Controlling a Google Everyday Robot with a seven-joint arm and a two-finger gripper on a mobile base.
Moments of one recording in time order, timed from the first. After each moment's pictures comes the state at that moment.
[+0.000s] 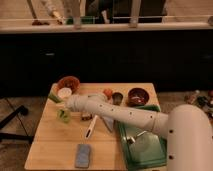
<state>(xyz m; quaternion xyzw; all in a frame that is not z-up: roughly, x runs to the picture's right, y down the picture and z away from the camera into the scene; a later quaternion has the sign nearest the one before) -0.258 0.071 0.814 -0.21 -0.45 0.35 0.79</state>
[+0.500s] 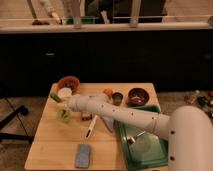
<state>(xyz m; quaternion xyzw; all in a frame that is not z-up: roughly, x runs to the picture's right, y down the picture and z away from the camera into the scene) -0.251 0.068 0.821 -0.20 -0.46 0.35 0.79</state>
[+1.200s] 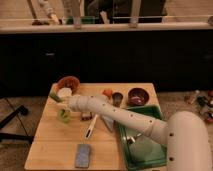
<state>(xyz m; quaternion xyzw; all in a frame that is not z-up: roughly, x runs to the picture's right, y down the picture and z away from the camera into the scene) -0.255 0.068 0.829 -0.20 -0.49 0.34 0.78</state>
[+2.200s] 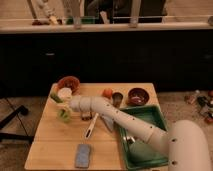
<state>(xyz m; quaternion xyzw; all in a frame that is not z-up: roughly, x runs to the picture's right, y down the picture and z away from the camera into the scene) -0.251 0.068 0.824 -0.21 -0.52 0.34 0.75</state>
